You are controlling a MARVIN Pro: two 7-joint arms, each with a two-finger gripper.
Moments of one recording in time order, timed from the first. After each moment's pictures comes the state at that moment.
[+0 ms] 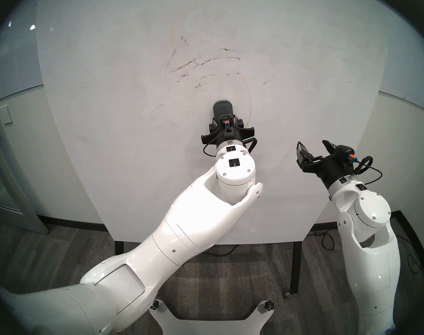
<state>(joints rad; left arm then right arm) 1.00 -1.55 -0.80 -1.61 -0.43 0.15 0.92 -1.70 -1.20 1.74 -2.14 0.31 0.28 0.04</state>
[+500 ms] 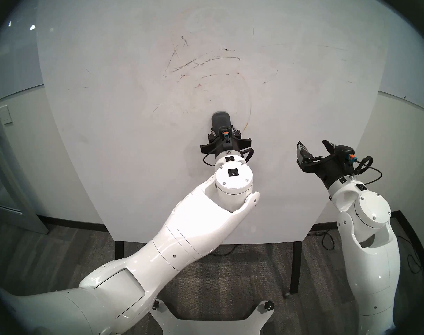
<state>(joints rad) 1.01 -1.54 -0.78 -1.54 -0.41 0.11 0.90 -1.70 -1.20 1.74 -2.14 0.31 0.28 0.04</state>
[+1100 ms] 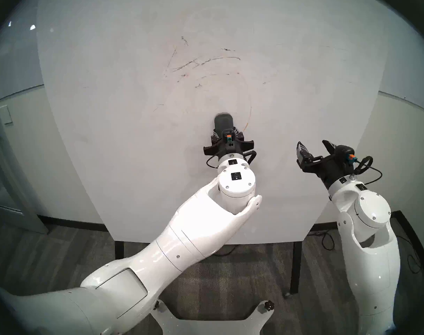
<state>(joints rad) 1.01 -1.55 -0.75 -1.52 -0.41 0.09 0.90 -1.70 -1.20 1.74 -2.14 0.31 0.28 0.04</state>
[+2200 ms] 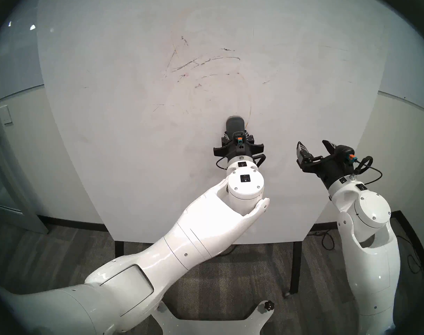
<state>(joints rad) 0.98 -1.58 -0.72 -1.45 -0.42 0.06 0.87 -1.70 -1.20 1.74 -2.14 0.31 0.28 0.04</state>
